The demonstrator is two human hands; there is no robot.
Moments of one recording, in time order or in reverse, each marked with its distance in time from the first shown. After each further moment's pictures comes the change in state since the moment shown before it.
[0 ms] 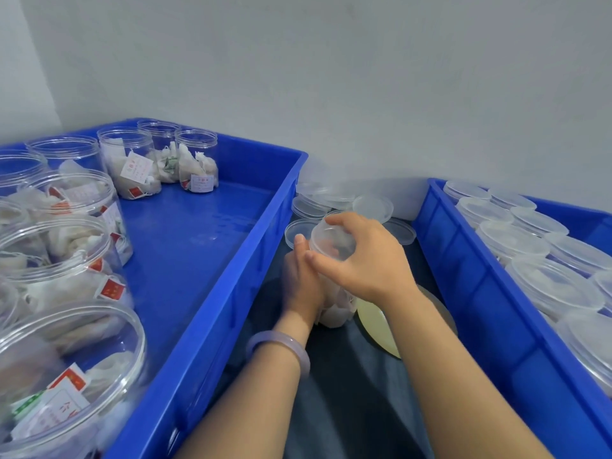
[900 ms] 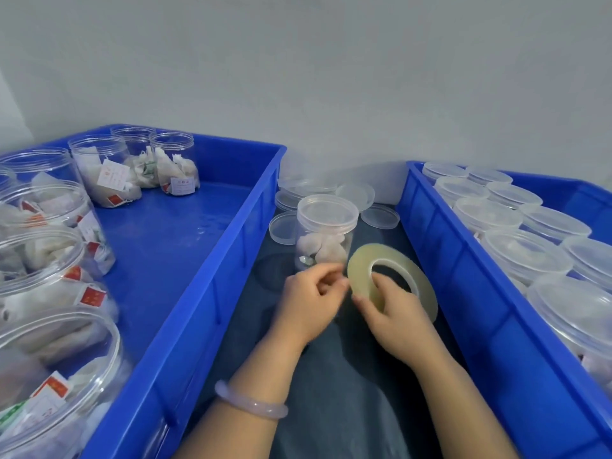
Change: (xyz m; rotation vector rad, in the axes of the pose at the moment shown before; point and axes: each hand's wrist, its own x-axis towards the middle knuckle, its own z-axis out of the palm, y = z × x) left_hand -0.047 0.014 -0.009 0.403 -0.407 -0.014; right_hand -0.082 0.064 0.001 0.037 -0.134 0.282
